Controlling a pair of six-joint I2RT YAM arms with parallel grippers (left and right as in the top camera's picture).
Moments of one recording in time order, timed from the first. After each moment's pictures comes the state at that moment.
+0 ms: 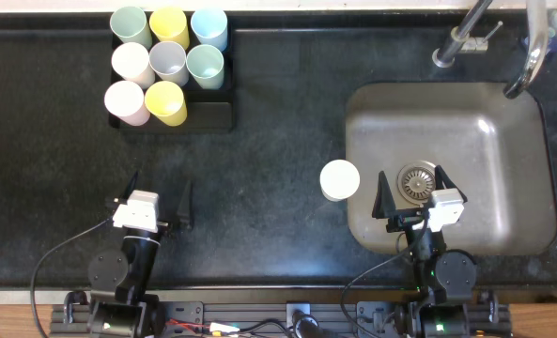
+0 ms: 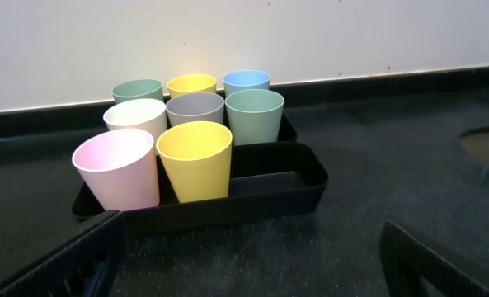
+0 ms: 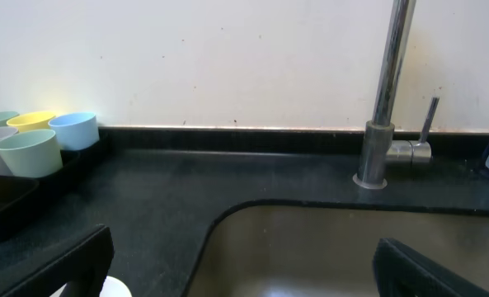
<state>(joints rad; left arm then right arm) -0.10 0.01 0.01 -0.07 0.09 0.03 0.06 0.01 0.02 -0.01 -0.08 0.07</state>
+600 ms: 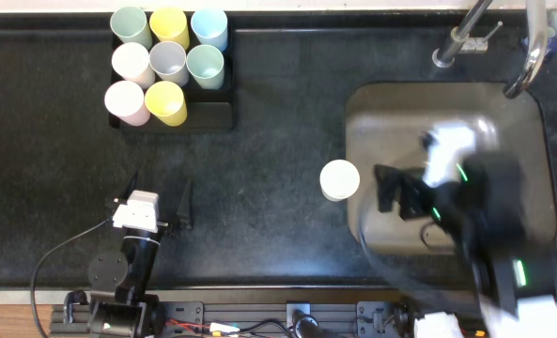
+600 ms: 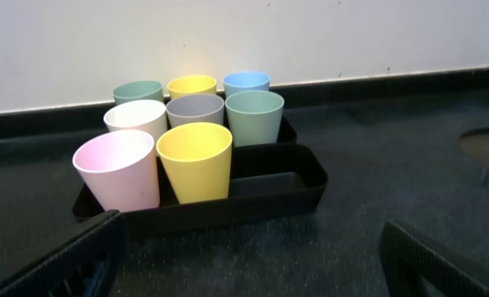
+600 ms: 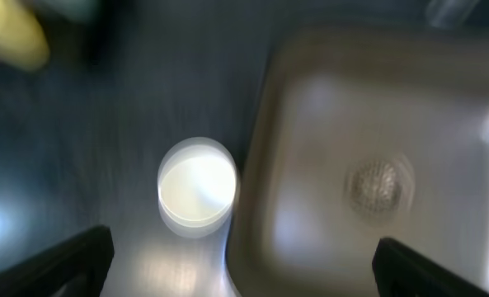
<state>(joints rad) -0.10 0.01 0.01 -0.07 0.09 0.03 0.19 1.01 1.21 -1.18 -0.12 0.07</state>
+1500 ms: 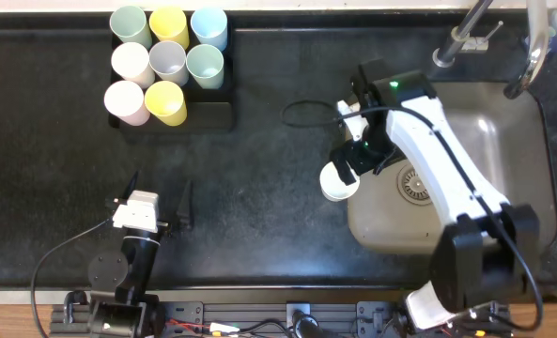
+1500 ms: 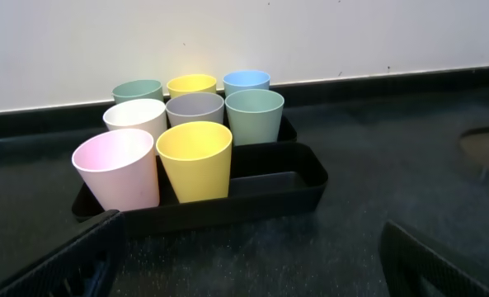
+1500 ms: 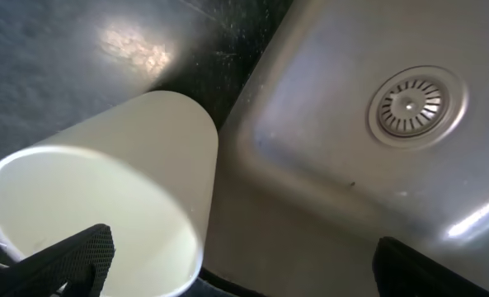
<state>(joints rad) -0.10 0.01 0.01 -0.07 0.09 0.03 0.28 1.77 1.41 -1.32 -0.05 -0.19</state>
